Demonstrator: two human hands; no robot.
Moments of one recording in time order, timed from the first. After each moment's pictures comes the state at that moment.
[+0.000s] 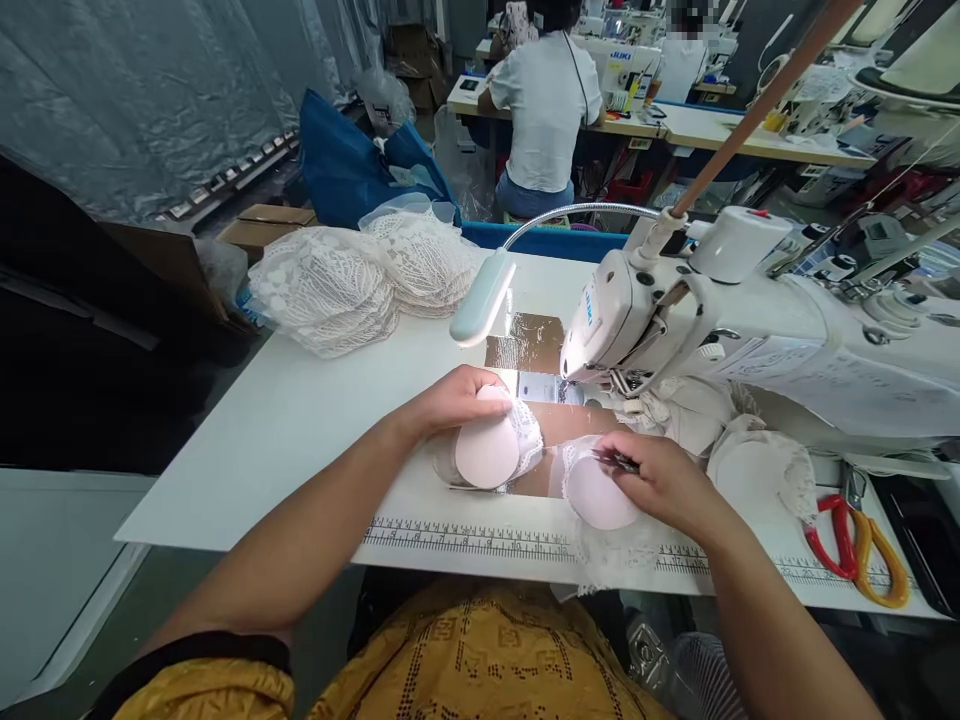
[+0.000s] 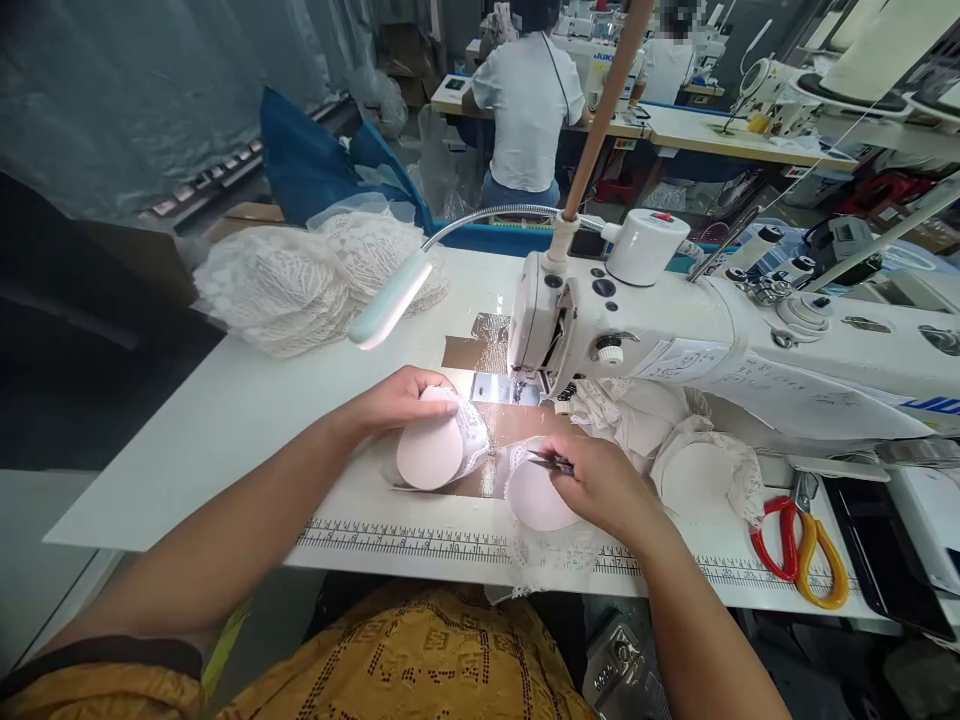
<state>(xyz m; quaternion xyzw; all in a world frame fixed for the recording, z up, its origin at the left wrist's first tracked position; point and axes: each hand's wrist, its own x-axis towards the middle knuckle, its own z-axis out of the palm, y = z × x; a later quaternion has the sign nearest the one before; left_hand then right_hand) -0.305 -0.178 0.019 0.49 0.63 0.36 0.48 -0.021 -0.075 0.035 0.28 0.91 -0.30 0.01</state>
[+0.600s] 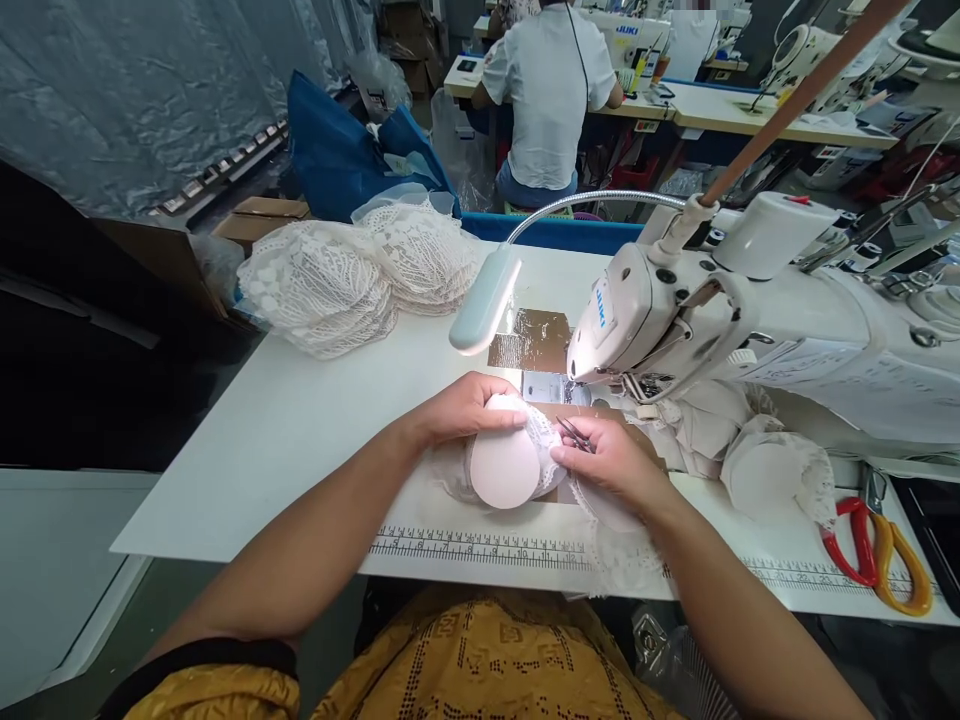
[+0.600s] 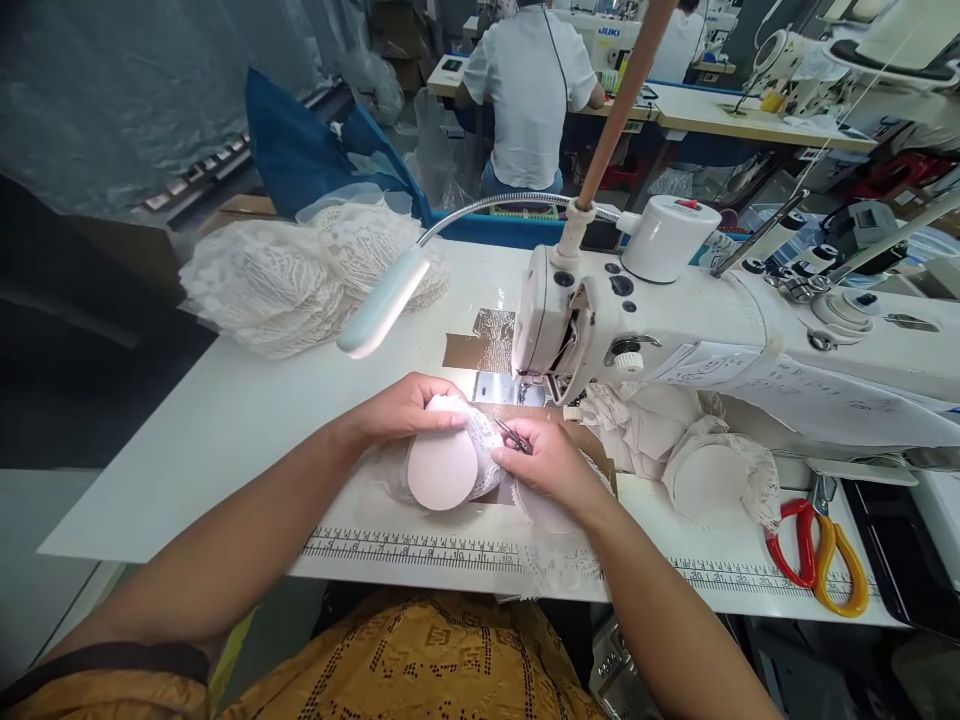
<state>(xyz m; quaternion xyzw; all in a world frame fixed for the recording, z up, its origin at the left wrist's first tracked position) -0.301 -0.175 0.012 0.47 0.57 0.39 0.56 -0.079 -0.089 0.011 0.31 0.72 -0.62 -0.06</state>
